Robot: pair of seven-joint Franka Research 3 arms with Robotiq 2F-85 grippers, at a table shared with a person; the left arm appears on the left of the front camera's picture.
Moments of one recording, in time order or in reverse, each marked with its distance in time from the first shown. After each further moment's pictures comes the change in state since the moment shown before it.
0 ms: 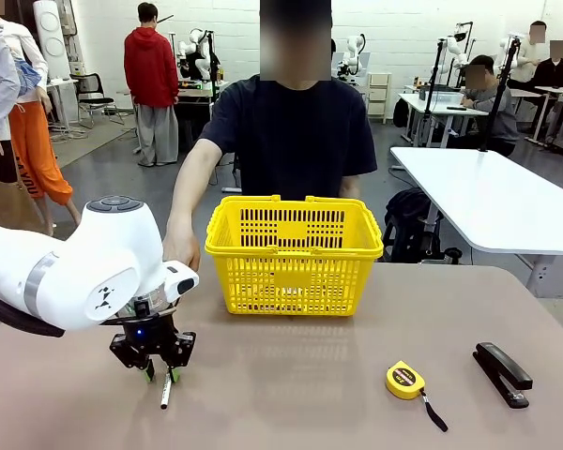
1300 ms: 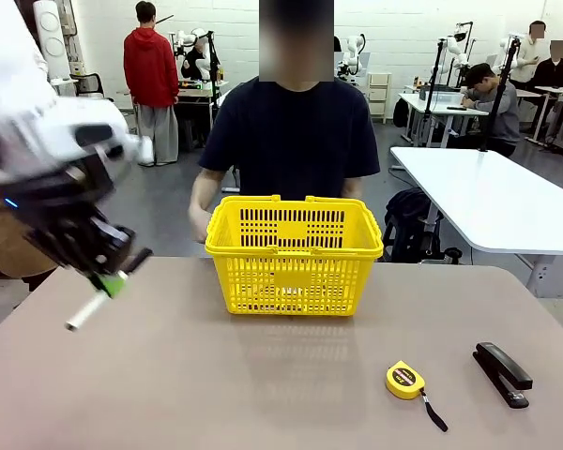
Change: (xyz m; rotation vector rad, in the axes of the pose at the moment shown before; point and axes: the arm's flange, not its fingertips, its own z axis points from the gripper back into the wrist) left arm -0.117 0.013 0.301 -0.091 -0.152 -0.366; right arm 0.000 0.000 0.000 0.000 0.000 0.000
